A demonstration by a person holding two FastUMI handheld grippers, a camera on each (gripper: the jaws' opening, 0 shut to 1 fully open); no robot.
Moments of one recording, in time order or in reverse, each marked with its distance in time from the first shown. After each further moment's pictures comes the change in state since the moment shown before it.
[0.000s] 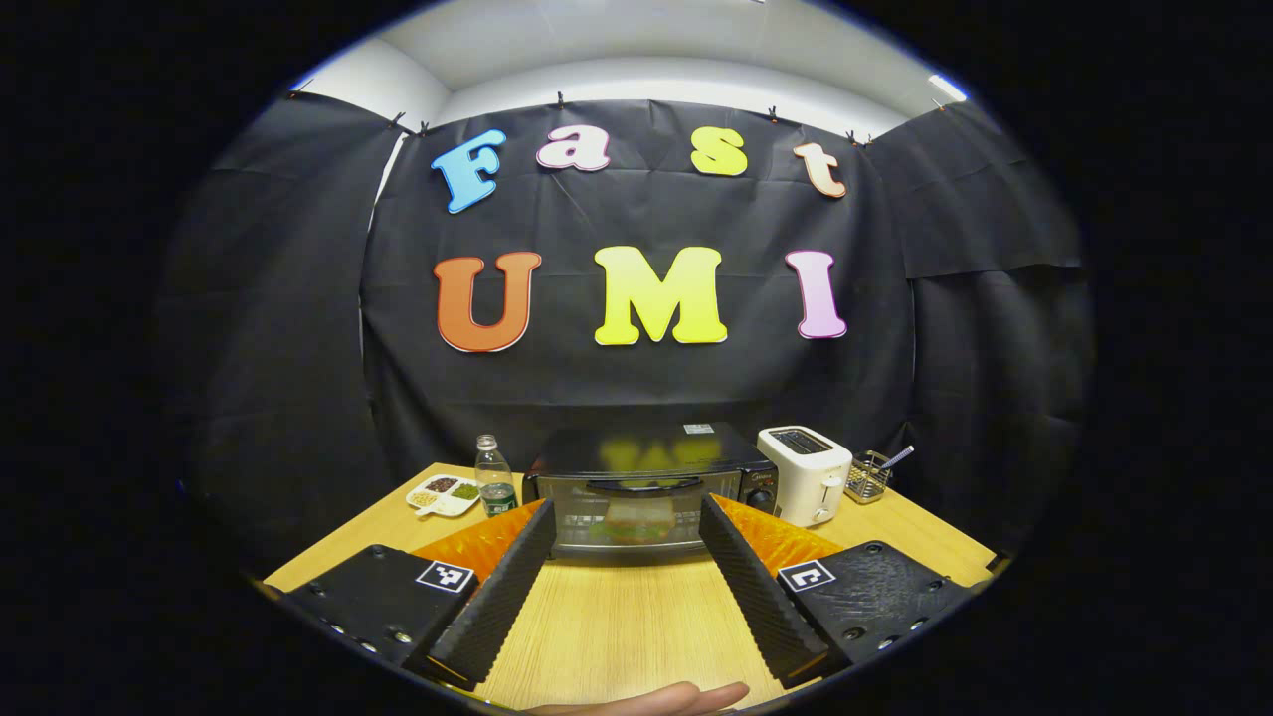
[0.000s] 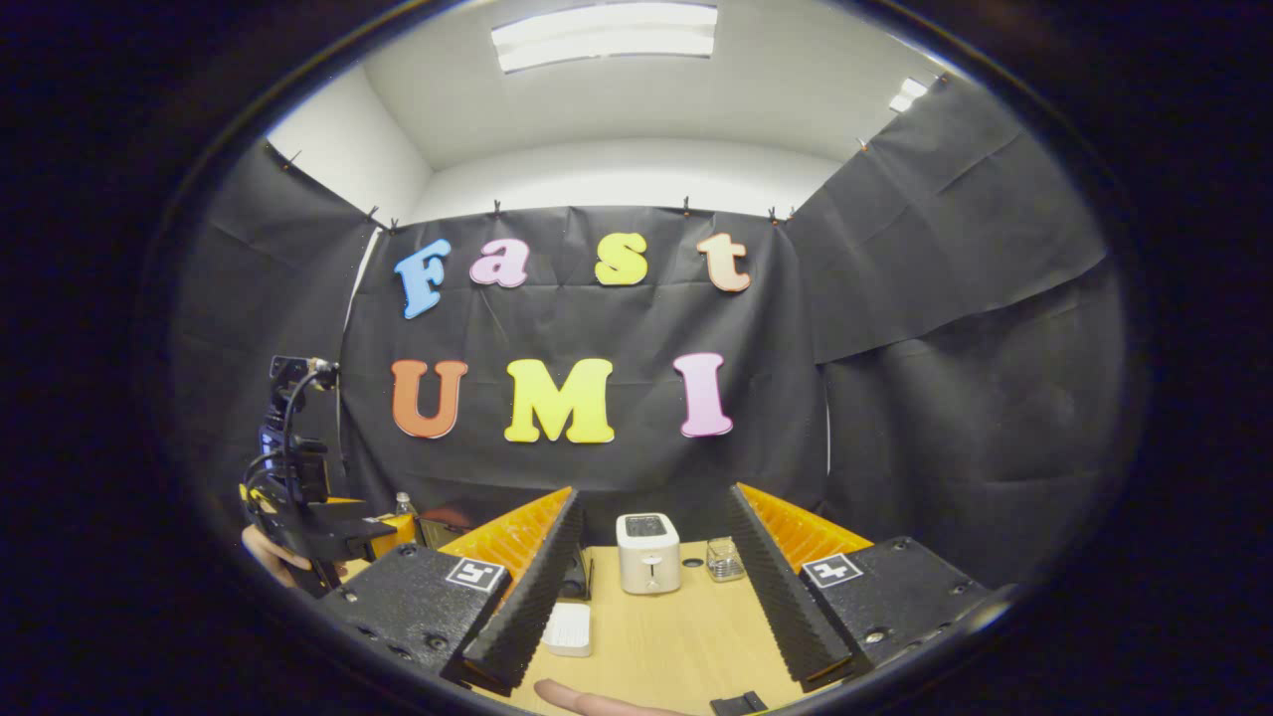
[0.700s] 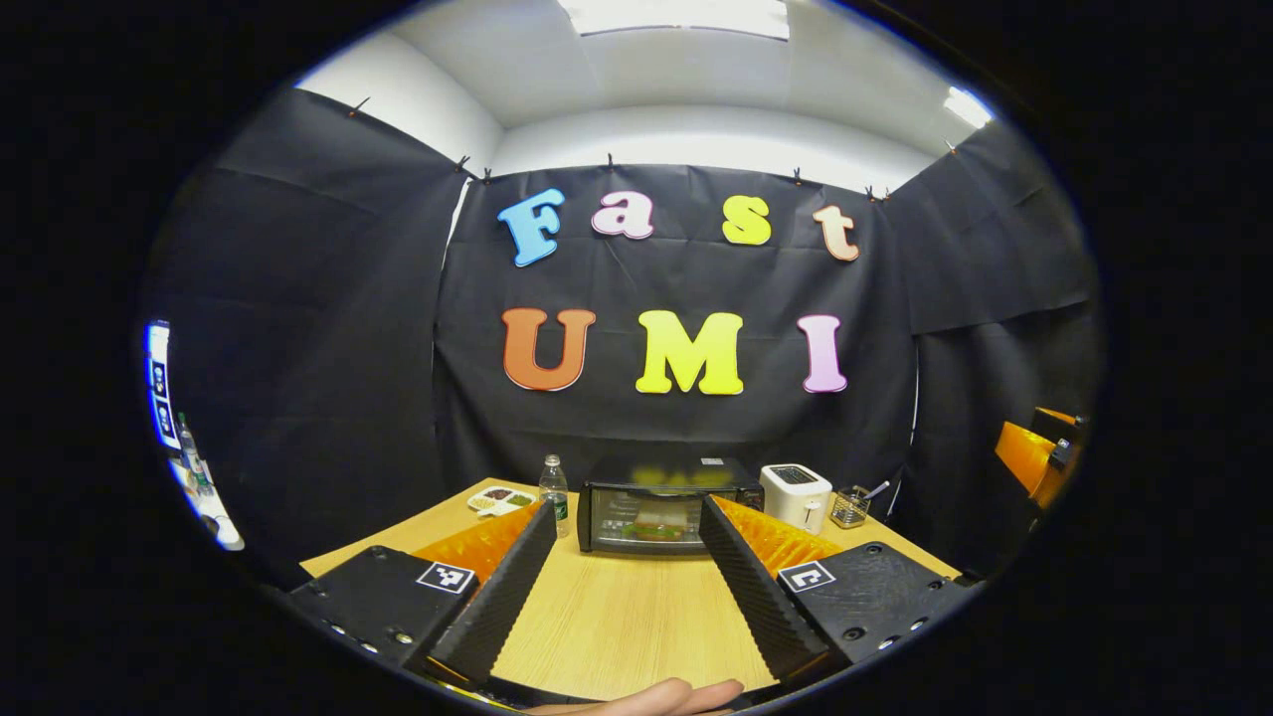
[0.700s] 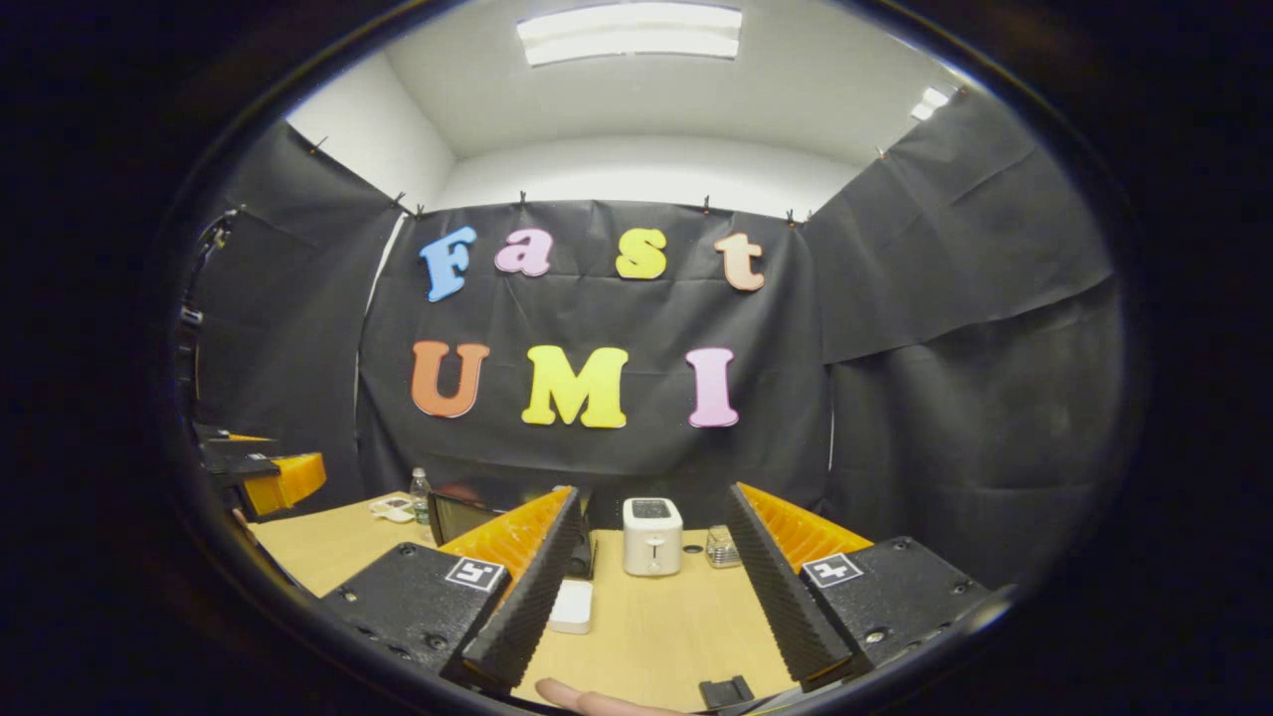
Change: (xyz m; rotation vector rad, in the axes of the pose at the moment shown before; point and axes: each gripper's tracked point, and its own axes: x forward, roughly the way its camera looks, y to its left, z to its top) left arm -0.156 0.016 0.027 -0.084 -0.125 0.094; right arm -0.046 -0.003 -0.006 -0.055 0.023 0.023
